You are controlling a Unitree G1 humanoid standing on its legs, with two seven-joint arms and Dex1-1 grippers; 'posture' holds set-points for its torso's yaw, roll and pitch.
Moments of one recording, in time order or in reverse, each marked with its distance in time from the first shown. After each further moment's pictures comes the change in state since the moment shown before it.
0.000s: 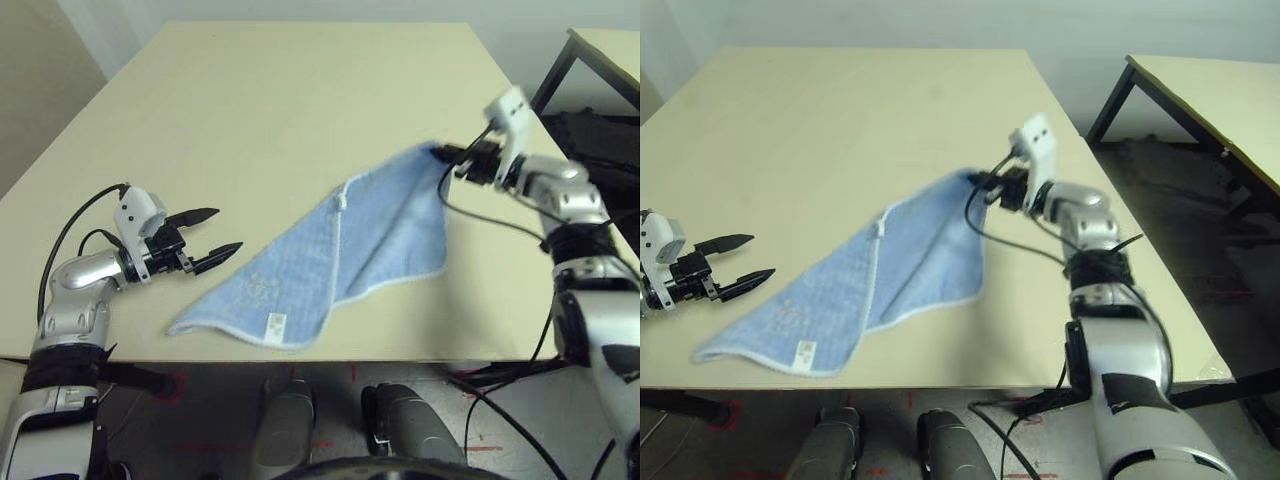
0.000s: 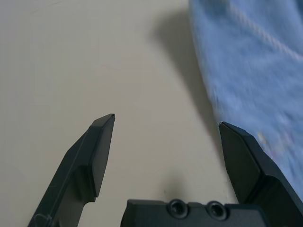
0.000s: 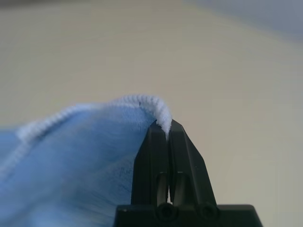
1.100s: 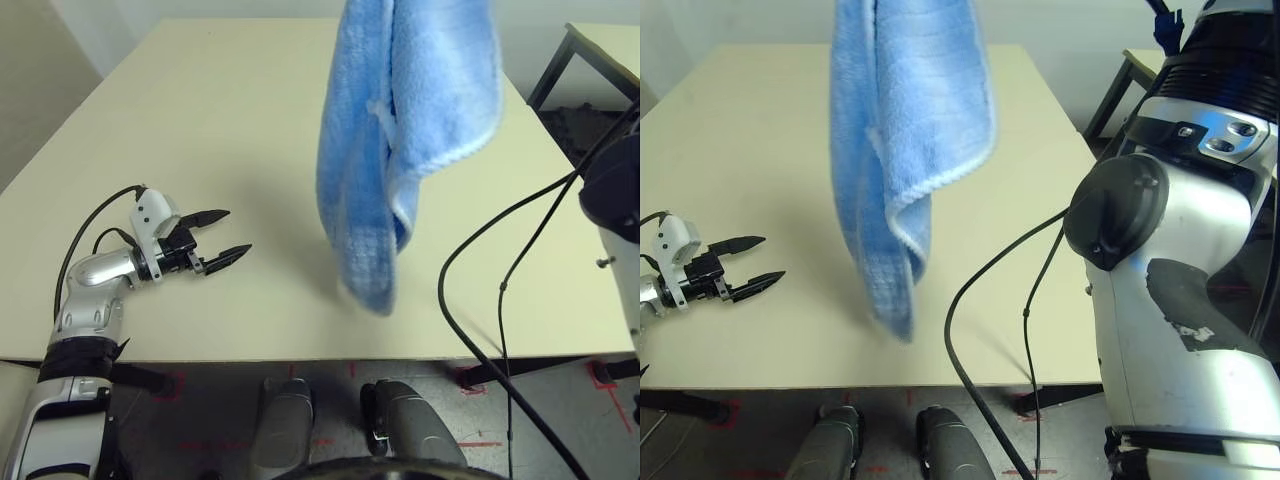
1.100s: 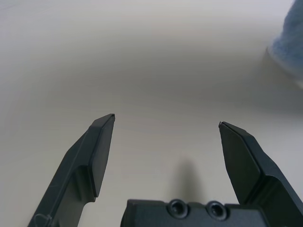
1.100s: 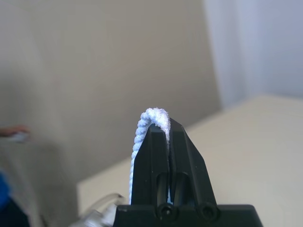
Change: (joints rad) left arm -0.026 -0.030 -0.030 0.049 0.028 -0.044 -0.010; right arm -0.591 0.076 -0.275 -0.123 0.444 0.908 -0.329
